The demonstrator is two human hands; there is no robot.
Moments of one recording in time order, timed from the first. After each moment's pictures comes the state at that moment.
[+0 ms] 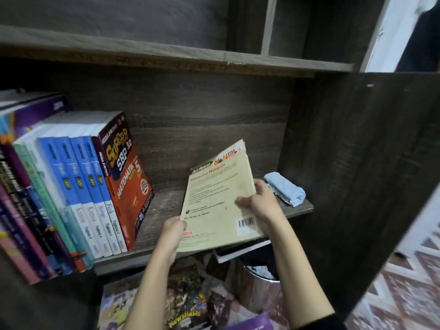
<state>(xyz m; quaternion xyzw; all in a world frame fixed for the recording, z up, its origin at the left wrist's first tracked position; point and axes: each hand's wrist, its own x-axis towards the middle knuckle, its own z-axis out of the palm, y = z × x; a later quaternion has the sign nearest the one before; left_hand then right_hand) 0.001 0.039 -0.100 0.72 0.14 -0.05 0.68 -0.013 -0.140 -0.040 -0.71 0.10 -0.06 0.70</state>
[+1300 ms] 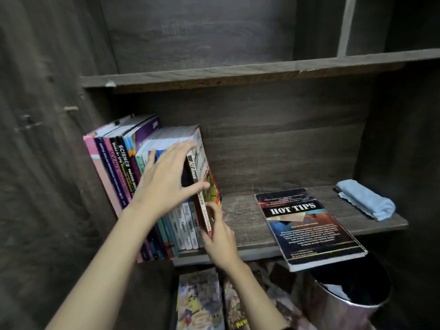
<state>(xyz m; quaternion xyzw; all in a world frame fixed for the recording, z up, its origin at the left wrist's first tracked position) -0.048 0.175 0.048 0.95 -0.11 0.29 0.07 -0.025 0.061 -0.104 -0.83 -0.20 -0.12 0.50</state>
